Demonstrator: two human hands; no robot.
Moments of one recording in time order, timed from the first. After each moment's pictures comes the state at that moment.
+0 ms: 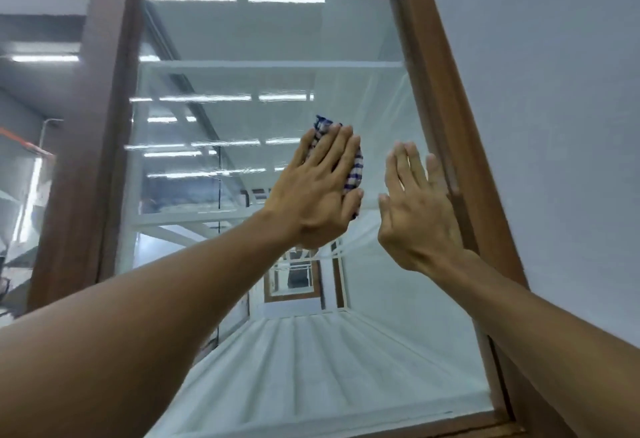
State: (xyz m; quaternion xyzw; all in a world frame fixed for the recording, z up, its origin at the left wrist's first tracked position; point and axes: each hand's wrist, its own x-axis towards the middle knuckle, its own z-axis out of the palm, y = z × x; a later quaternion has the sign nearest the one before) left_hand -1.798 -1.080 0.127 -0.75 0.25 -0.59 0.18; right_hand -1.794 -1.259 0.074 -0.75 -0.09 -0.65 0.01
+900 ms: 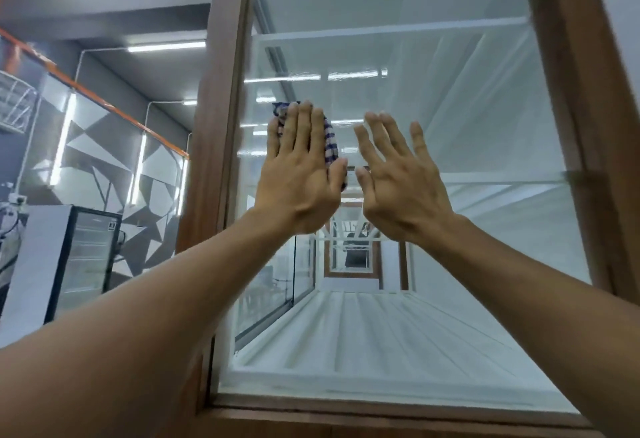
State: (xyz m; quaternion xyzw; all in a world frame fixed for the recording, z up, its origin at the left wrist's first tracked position) left_hand -1.812 -0.951 0.096 -0.78 0.12 -0.62 0.02; right_hand -1.788 -1.127 0.092 -0.74 -0.23 -0.64 -0.01
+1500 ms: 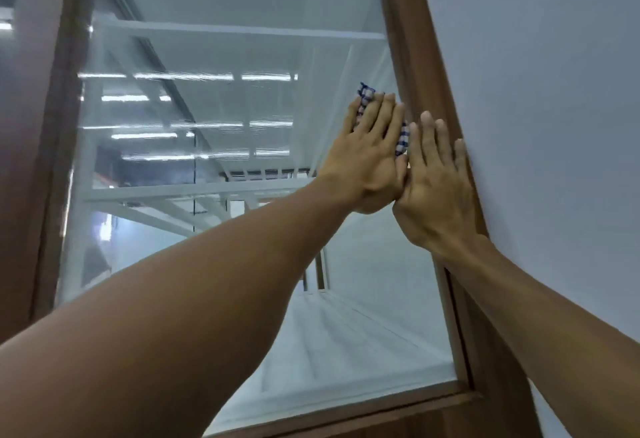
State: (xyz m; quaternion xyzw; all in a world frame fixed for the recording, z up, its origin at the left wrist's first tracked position) left_hand -1.793 -1.187 0.130 -0.75 0.27 -0.57 0.16; right_hand -1.790 -1.309 0.061 -0.71 -0.02 -0.70 0.09
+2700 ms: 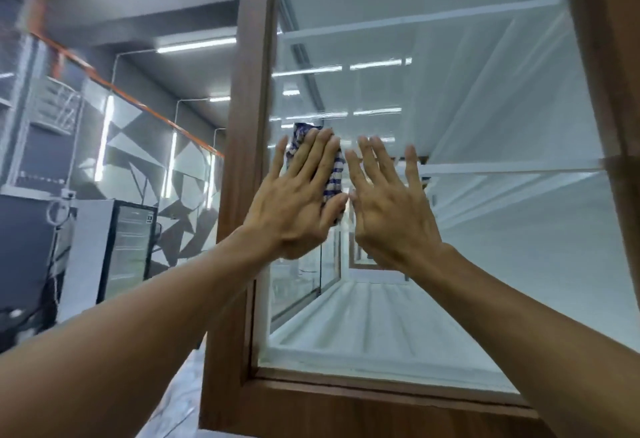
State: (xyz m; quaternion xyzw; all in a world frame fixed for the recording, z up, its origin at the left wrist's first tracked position) left_hand -1.826 -0.899 0.061 -0.77 0.12 -0.60 0.17; right_hand -1.787 -1.078 0.047 -0.72 -0.26 -0.65 -0.02
